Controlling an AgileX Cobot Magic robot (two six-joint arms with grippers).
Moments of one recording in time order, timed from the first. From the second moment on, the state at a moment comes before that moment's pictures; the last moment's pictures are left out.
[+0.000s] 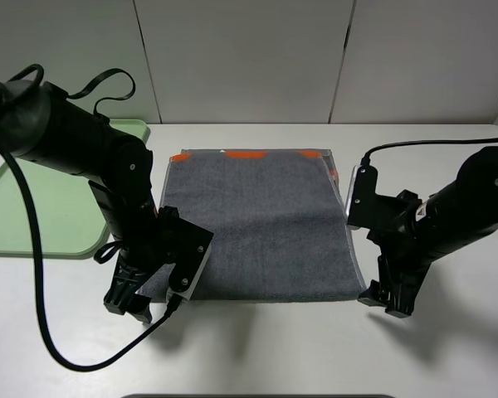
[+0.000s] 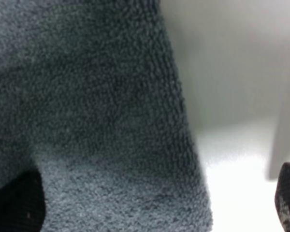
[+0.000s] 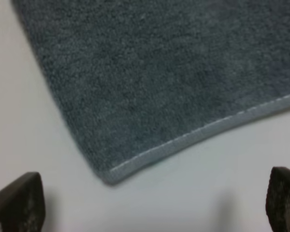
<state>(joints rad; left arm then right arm) -0.62 1.93 -0.91 -0.06 0.53 1.26 0.38 1.60 -0.55 0.20 0.26 -1.06</state>
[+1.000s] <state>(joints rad) -0.62 1.93 -0.91 -0.06 0.52 1.24 0.38 1.75 -0.55 0.42 0.23 -1.24</state>
